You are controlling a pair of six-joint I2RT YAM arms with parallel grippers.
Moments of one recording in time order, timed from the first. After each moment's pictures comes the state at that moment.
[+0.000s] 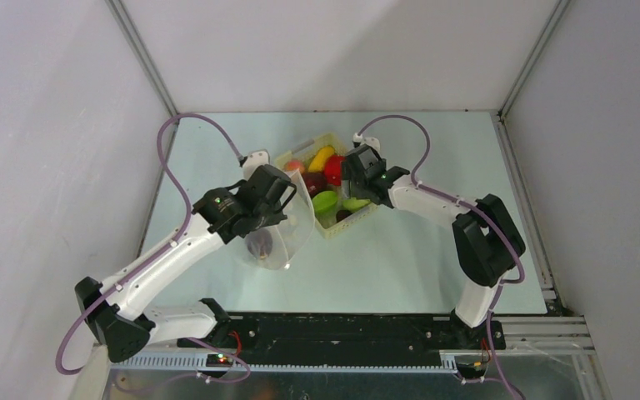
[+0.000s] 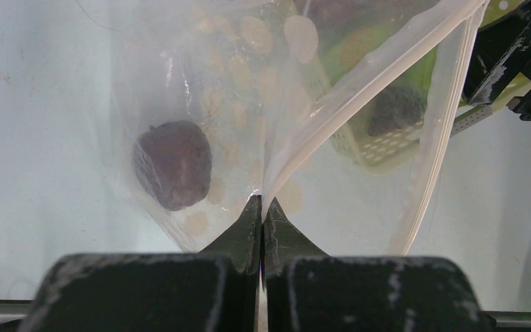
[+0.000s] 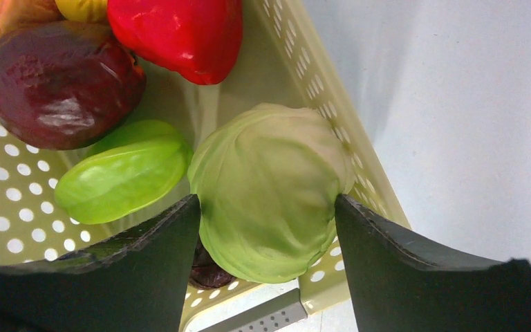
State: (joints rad) left arm -0.76 1.18 1.20 -0.97 -0.47 -0.80; right arm 0.67 1.78 1.29 -0.35 0.33 0.47
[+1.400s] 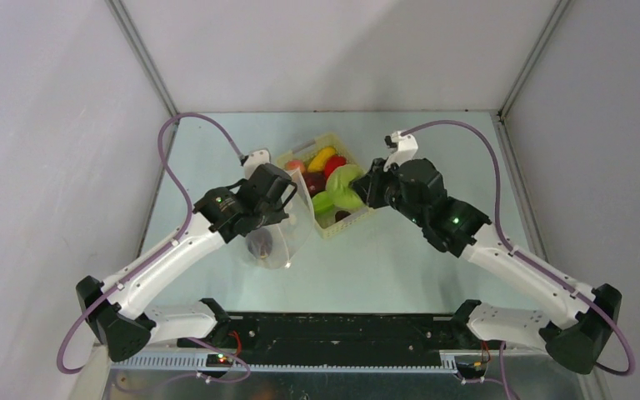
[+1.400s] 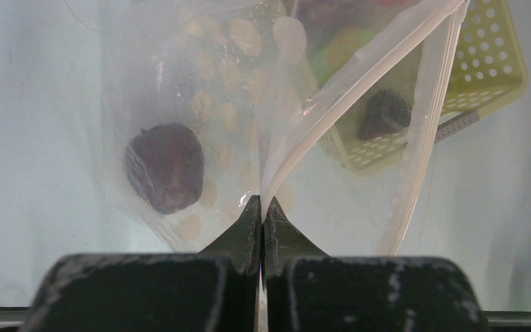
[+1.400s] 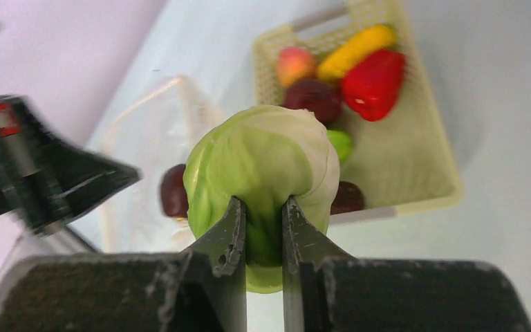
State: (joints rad) left arm -0.76 1.19 1.20 -0.95 -0.46 -0.80; right arm 0.80 1.13 1.10 -0.30 0.21 0.47
